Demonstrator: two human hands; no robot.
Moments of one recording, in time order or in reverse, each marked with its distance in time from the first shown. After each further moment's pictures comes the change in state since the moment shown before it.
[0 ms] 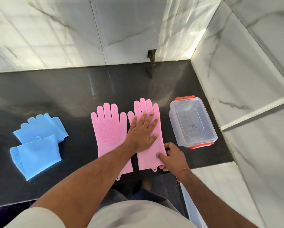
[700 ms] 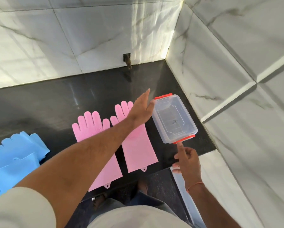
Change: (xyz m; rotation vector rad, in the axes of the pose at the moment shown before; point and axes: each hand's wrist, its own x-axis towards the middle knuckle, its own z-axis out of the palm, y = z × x) left_hand 0.089 0.048 -0.096 -0.815 0.134 -0.084; right_hand -0.057 0.023 -0.050 0.429 0.543 0.154
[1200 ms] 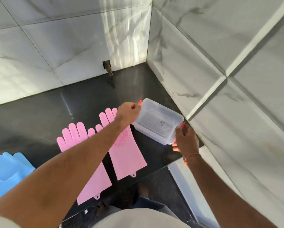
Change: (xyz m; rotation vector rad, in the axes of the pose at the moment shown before) left_hand 0.018 0.019 0.013 0.114 0.083 -0.215; right_hand 0.083 -0.040 -0.028 -0.063 0.066 -0.058
